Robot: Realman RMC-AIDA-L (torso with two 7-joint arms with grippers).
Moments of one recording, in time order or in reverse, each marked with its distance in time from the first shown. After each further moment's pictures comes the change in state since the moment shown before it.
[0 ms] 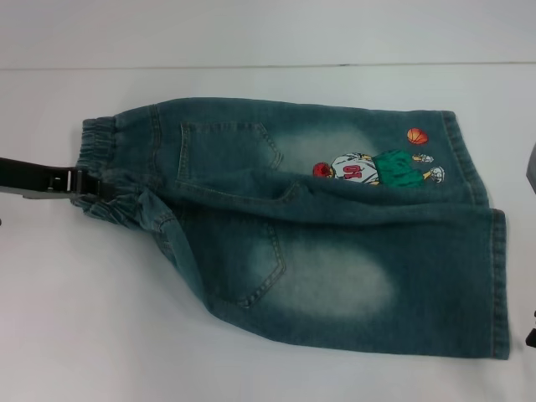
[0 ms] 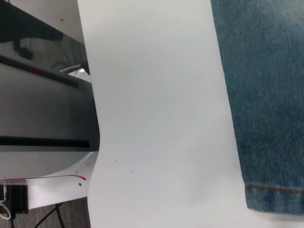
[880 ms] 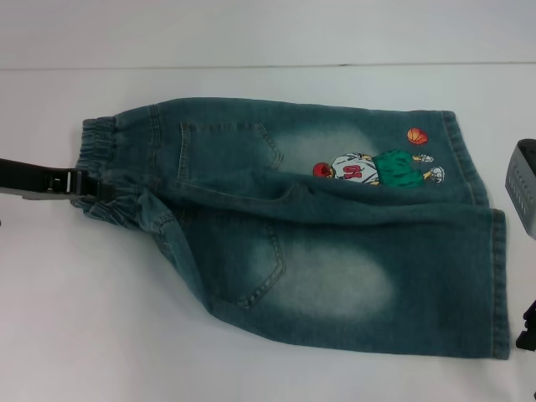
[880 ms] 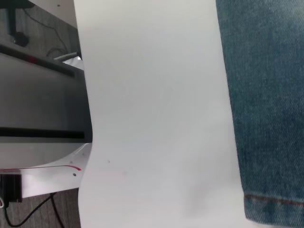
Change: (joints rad) left arm 0.002 0.001 0.005 -0.001 0.000 -0.001 0.002; right arm 0.017 0.019 -0.052 0.038 0.000 0.053 0.011
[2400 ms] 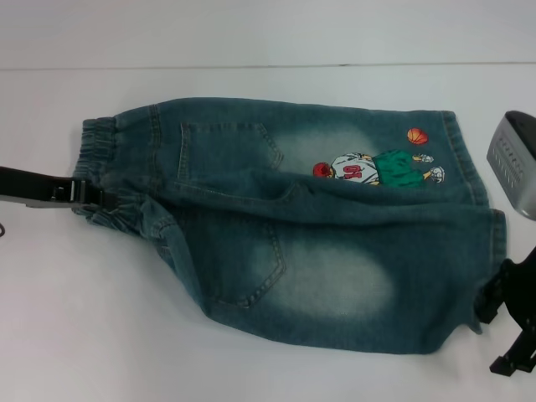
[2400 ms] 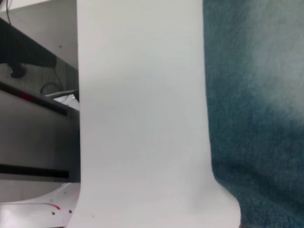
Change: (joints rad) left arm 0.001 0.000 0.008 -0.036 0.008 -0.025 0.012; right arm 0.026 0.011 0.062 -0.017 0.073 0.017 -0.066
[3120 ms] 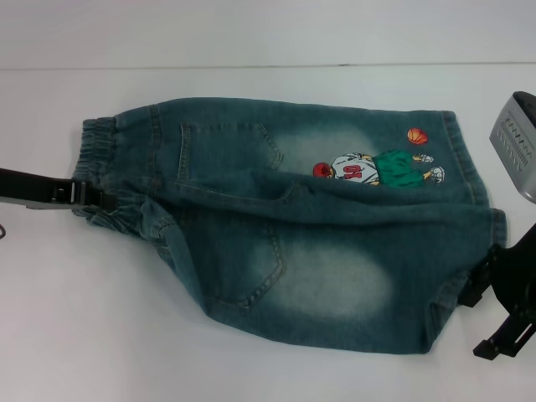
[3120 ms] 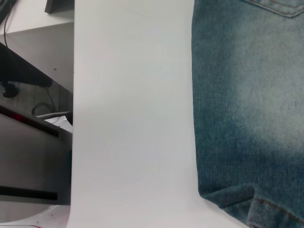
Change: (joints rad) left arm 0.002 -0.001 0.000 -0.007 0.000 -0.011 0.004; right arm -0.002 -0.001 0.048 -0.022 0.037 0.003 -0.038
